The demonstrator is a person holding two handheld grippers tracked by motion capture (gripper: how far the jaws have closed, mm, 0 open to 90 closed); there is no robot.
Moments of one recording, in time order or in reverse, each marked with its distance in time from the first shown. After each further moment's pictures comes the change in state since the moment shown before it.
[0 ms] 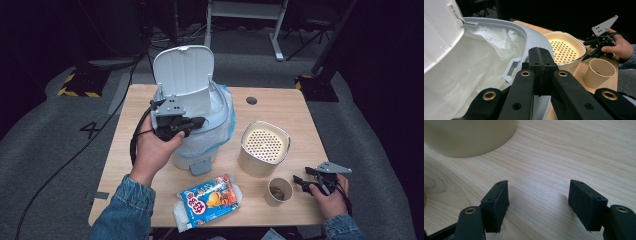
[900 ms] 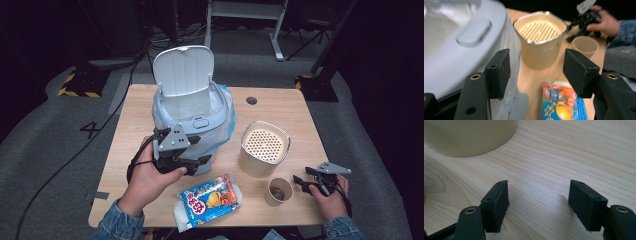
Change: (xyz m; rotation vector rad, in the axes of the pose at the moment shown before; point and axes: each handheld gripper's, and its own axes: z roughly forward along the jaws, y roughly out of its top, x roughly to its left) left arm -0.053 -0.039 -0.005 0.091 0.027 0.081; right arm 0.002 0.000 0.000 -0.004 -0.011 -0.013
